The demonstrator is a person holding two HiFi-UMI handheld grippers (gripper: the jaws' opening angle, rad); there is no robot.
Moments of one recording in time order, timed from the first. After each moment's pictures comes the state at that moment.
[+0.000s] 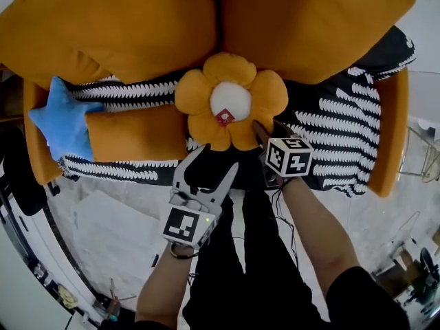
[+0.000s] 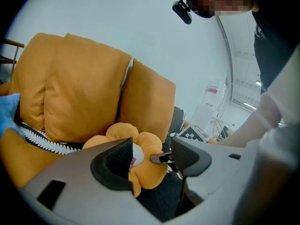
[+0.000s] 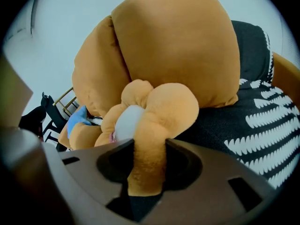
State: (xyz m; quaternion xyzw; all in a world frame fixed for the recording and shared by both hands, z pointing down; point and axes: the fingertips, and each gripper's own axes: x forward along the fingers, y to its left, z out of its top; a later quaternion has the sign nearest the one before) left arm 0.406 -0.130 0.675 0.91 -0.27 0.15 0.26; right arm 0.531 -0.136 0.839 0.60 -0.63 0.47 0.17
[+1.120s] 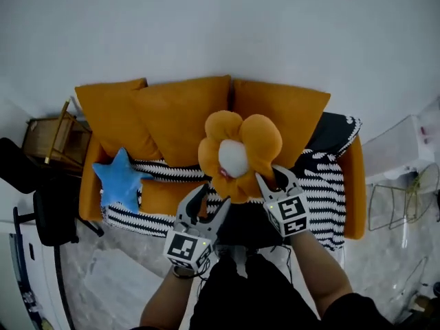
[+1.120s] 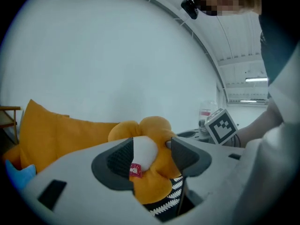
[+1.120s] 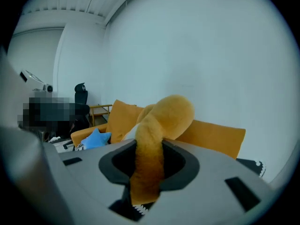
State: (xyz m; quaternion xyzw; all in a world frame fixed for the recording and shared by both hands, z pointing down) left arm 0.368 -0.149 0.388 0.94 -0.30 0.04 0.12; right arm 0.499 -0.174 0.432 0.60 -0.77 0.11 0.19
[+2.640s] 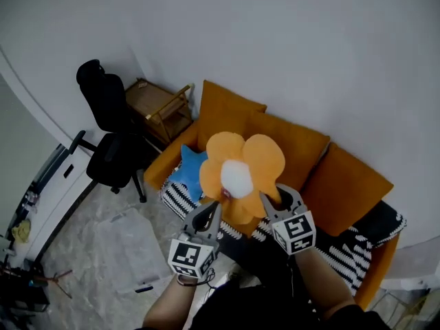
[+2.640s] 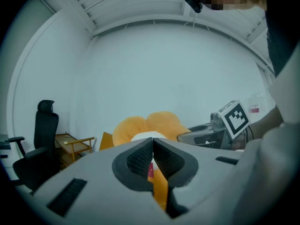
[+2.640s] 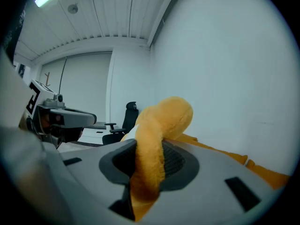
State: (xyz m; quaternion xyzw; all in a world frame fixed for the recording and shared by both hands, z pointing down) left arm 0.171 -0.106 0.289 0.80 -0.60 0.03 0.05; right arm 0.280 -0.185 0.313 0.34 -0.93 0.01 0.12
